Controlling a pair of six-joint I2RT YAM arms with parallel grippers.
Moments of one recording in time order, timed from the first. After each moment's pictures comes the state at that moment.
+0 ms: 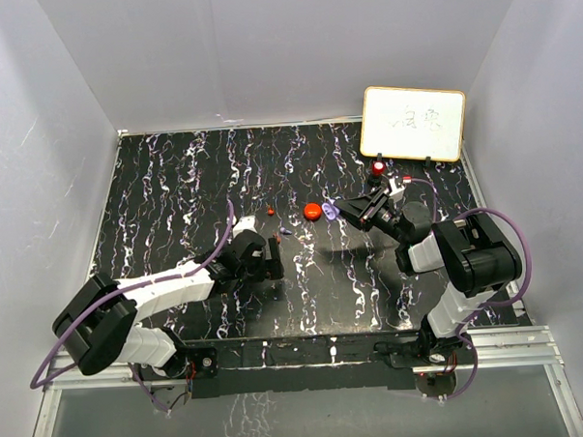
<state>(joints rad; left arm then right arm) -0.83 1.34 0.59 -0.14 -0.22 -0.76 0.16 1.68 0.38 1.34 -0.63 1.40</state>
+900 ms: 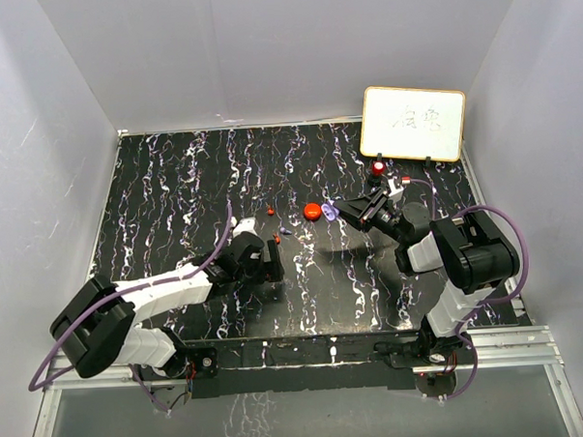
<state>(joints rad) -0.83 1.32 0.56 -0.12 -0.18 -0.77 0.16 1.71 0.38 1.37 -0.64 1.42</state>
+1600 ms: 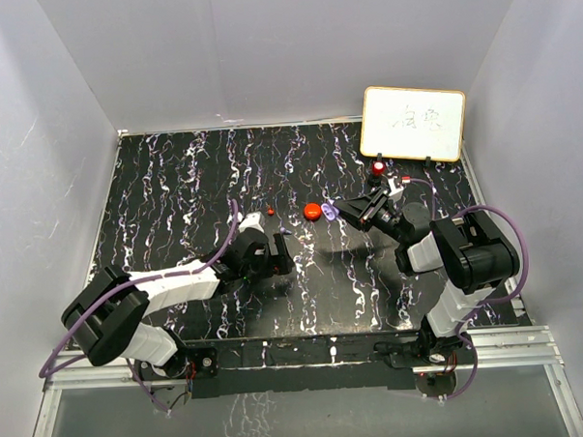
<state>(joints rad) -0.83 1.41 0.57 0.05 -0.14 -0.80 0.16 1.71 0.38 1.38 -0.65 1.42</state>
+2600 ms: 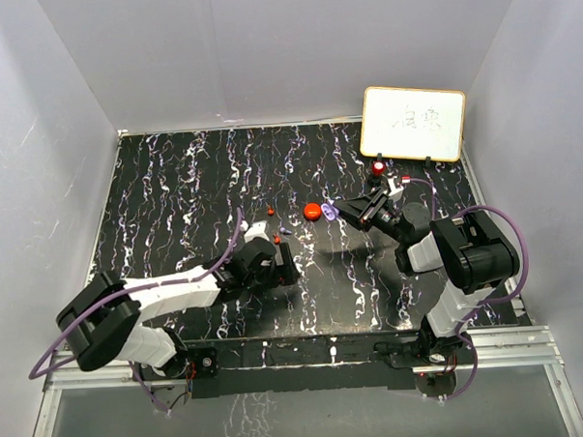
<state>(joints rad) -0.93 1.38 0.58 -0.01 -0.16 -0.89 0.16 1.71 0.38 1.39 -0.65 1.42</state>
